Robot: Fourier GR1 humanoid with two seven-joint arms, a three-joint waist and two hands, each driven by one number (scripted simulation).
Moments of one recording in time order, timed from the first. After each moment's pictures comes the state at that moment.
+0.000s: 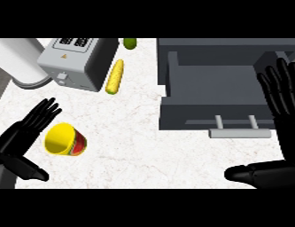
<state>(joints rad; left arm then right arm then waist) -0.14 0.30 0.26 -1.13 0.10 -0.78 -0.39 -0.10 -0.08 -0.03 -2.06 -0.13 0.10 0.14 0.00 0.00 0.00</state>
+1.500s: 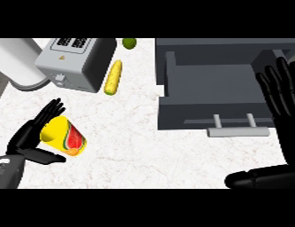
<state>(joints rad) -0.35 0.39 0.12 -0.58 -0.08 -0.56 -0.81 -0.11 -0.08 -0.02 -2.09 -0.14 0.11 0.17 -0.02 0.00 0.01</state>
